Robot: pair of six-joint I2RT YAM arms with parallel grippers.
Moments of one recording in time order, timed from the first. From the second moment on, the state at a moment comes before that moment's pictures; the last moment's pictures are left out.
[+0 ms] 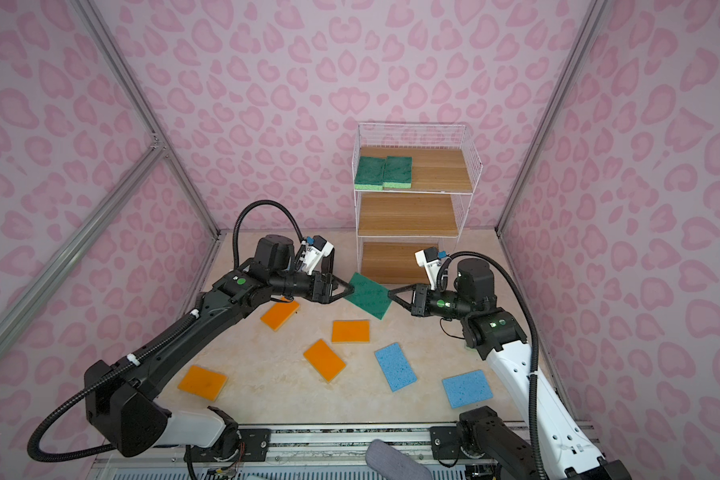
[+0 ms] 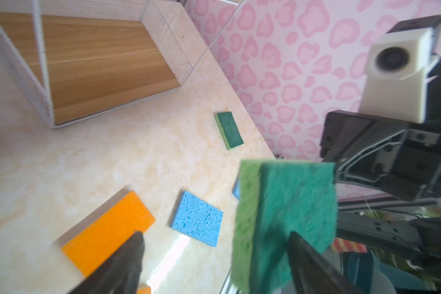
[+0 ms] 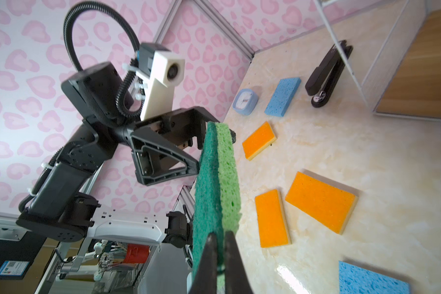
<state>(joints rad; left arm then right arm) -0.55 1.38 1.27 -0.51 0.62 -0.38 0.25 0.96 0.98 -0.42 -0.83 0.61</state>
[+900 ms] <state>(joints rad) -0.57 0.99 0.84 -0.42 0.17 -0.49 0.11 1.12 1.63 -0.54 -0.23 0.70</state>
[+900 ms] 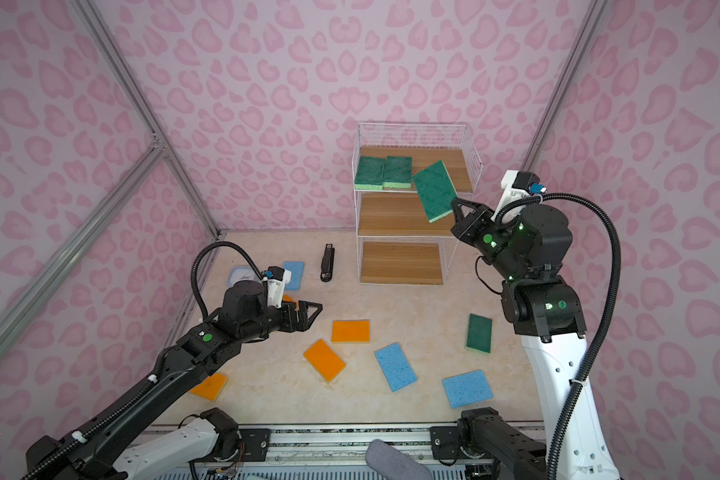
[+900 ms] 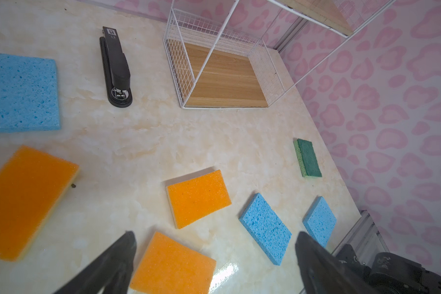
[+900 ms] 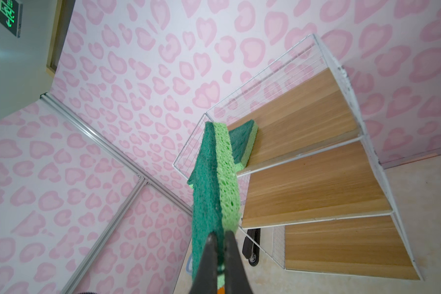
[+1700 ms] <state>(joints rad) -0.61 0.96 0.78 -0.41 0.11 -0.50 0.08 1.52 1.92 -0.53 -0.14 0.77</state>
